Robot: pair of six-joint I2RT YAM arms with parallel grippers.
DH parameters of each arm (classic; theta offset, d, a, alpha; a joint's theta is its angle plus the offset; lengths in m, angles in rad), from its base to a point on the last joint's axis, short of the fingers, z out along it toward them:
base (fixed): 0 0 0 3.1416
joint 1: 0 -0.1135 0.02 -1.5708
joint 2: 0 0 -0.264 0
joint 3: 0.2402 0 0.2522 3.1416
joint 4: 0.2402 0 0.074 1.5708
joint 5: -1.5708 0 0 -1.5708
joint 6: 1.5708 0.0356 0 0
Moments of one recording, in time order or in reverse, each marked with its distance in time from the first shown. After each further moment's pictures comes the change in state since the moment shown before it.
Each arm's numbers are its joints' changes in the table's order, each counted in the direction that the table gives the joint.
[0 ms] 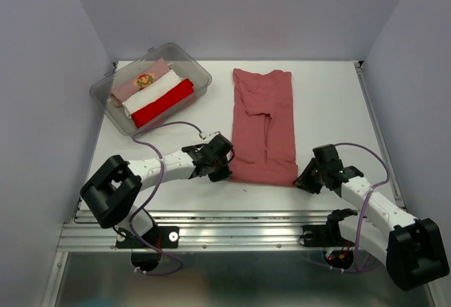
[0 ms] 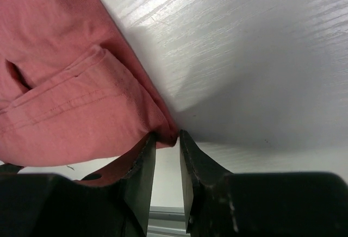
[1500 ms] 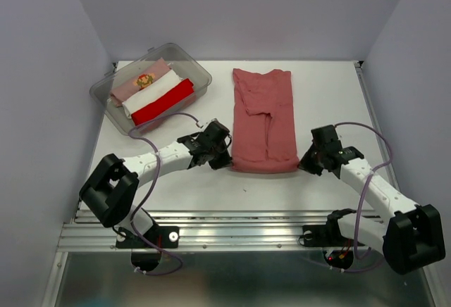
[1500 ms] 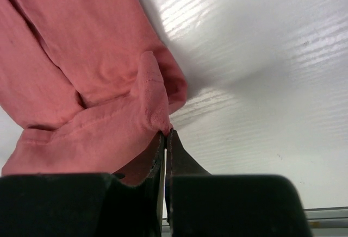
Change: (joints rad) left arm -0.082 0.010 0.075 0.003 -0.045 -0.008; right arm 0.000 -0.114 0.227 0.079 -0.153 -0.055
